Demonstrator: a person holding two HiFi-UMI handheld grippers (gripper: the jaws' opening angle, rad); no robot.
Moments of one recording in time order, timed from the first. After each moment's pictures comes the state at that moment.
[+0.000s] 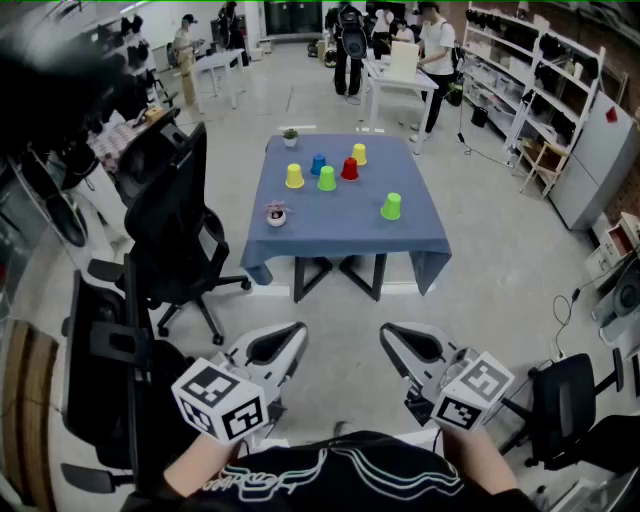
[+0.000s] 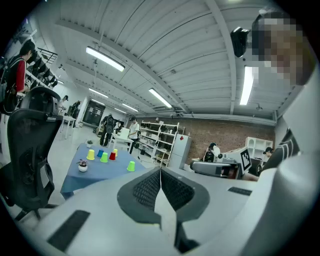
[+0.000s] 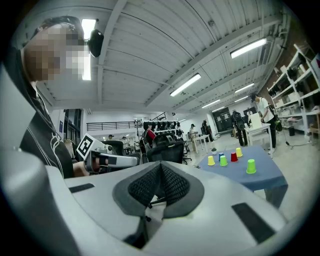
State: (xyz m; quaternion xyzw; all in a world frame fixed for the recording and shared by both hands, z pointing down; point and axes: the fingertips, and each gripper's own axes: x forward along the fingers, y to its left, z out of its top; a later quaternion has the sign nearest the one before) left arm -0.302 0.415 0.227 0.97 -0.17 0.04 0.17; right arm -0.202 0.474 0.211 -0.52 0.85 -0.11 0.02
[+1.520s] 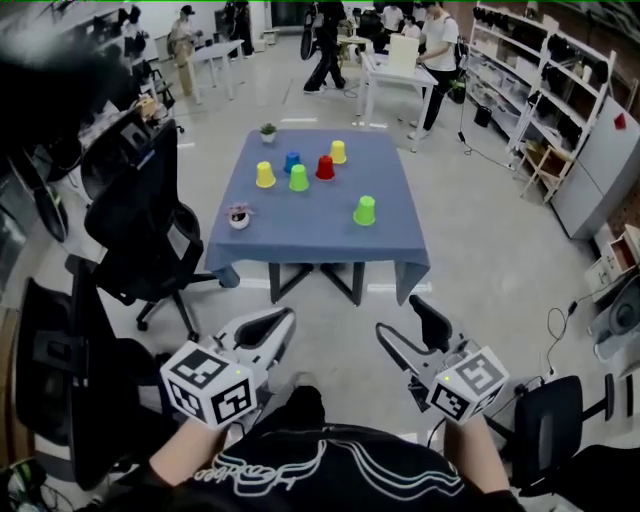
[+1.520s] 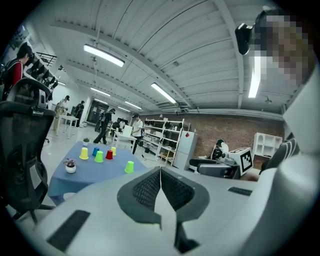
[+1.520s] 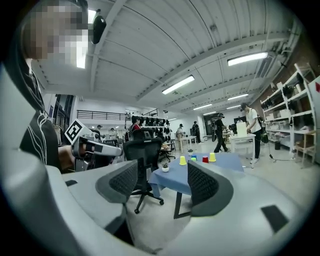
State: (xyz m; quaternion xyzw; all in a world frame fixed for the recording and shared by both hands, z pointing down) left arm -0.165 0.384 0.252 0.97 -0.19 0.06 0.17; right arm -0.024 0.446 0.248 -0.57 0.82 -0.08 -0.03
